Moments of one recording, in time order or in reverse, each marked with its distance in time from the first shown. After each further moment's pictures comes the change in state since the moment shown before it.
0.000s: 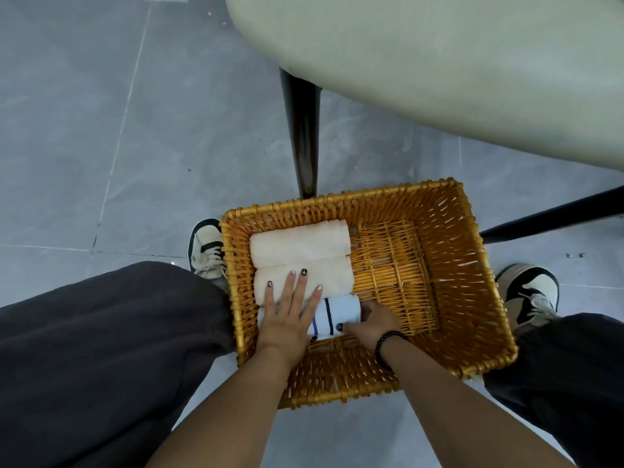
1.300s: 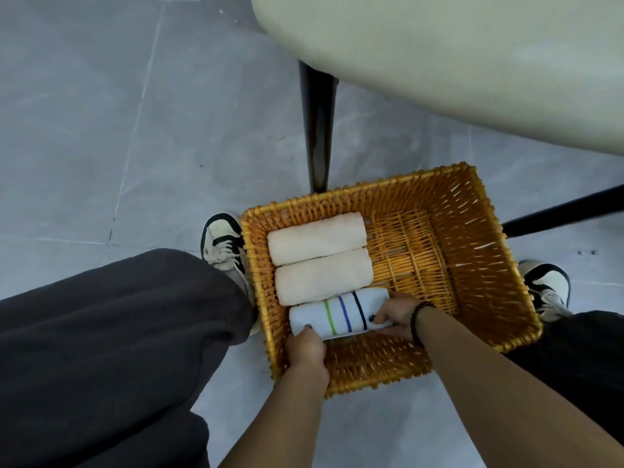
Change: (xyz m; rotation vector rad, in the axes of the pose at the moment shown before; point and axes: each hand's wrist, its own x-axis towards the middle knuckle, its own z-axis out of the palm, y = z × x) left_hand -0.014 0.049 -0.016 -2.210 -0.022 -1.323; right_hand 0.019 -0.007 -0.033 0.373 -0.254 0.316
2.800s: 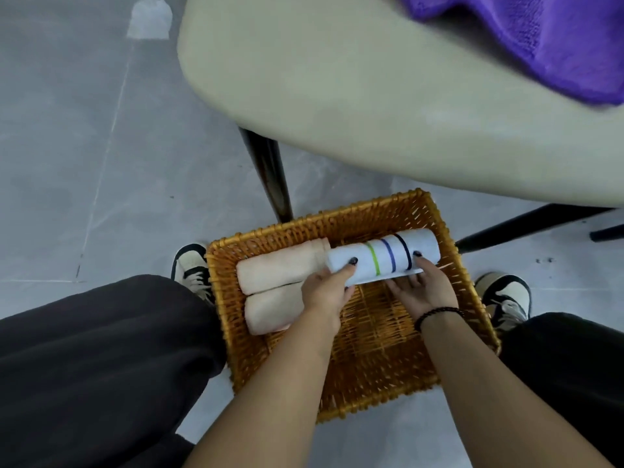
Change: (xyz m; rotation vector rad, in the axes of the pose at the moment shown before) left_hand -0.056 0.053 0.106 0.064 -0.436 0.159; right_hand -0.037 -0.027 -0.069 1.326 -0.021 -0.382
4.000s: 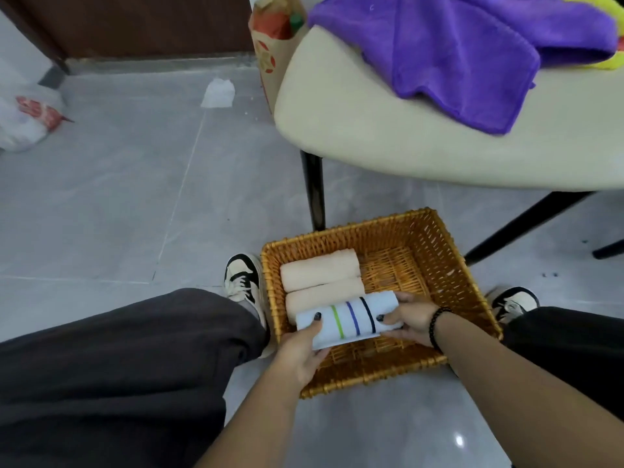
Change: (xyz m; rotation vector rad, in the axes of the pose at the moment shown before) left_hand -0.077 -0.020 -0.131 -0.077 -0.004 -0.030; right_hand -0.080 0.028 -0.003 -1.106 -0.186 0.197
